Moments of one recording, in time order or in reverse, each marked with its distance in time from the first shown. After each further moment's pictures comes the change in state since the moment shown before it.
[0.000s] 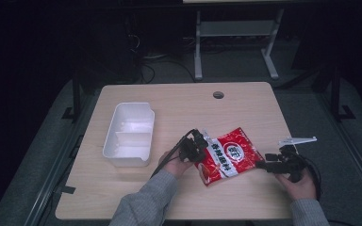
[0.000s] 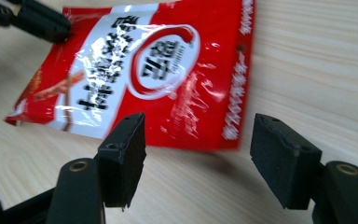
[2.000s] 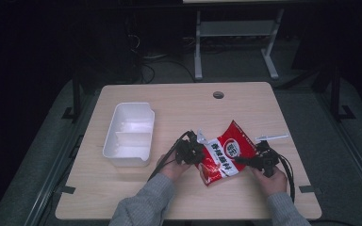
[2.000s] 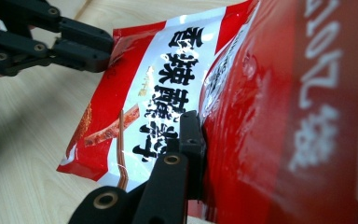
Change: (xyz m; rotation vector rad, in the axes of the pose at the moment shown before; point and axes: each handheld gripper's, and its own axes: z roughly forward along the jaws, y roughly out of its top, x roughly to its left) left arm -0.003 -0.014 -0.012 -0.093 0.026 0.007; right arm 0.033 0.019 0.055 0.019 0.168 0.085
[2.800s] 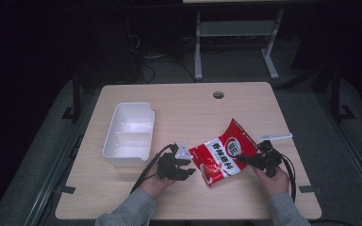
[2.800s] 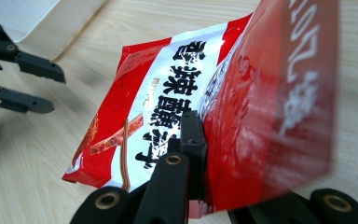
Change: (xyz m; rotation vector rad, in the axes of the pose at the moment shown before) left arm -0.015 -0.052 -0.040 -0.070 -0.065 0.002; right arm 0.005 0.001 -0.010 -0.045 -0.010 -0.035
